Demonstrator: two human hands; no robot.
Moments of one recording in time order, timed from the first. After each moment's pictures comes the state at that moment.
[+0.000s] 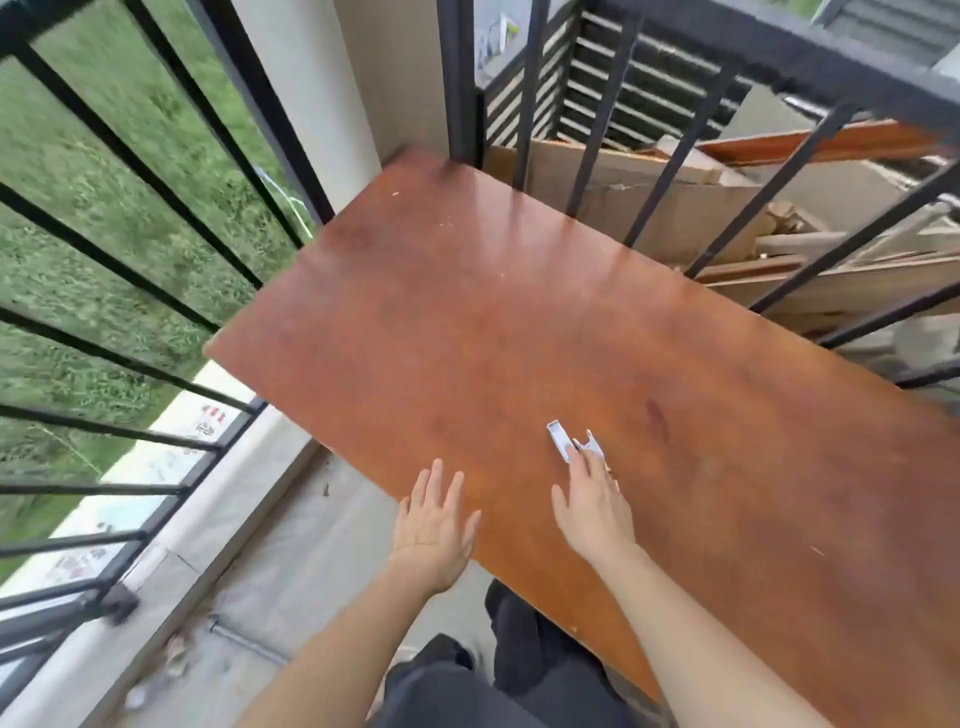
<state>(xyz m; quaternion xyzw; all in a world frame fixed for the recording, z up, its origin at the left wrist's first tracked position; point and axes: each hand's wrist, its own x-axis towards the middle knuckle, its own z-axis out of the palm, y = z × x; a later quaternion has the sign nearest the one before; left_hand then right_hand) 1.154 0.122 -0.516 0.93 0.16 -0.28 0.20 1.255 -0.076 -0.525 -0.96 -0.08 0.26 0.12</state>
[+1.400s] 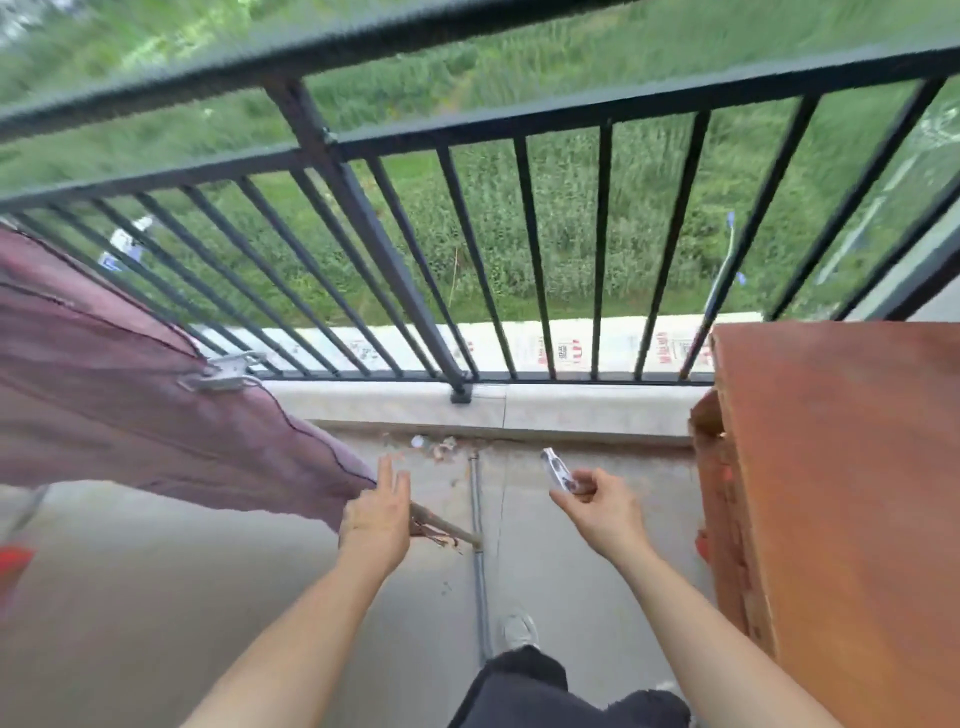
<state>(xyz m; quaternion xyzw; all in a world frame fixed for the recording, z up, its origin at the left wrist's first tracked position) 0.737 0.245 -0.427 0.68 0.68 -0.26 0.05 1.017 0.221 -0.492 -0.74 -0.42 0.46 0.26</state>
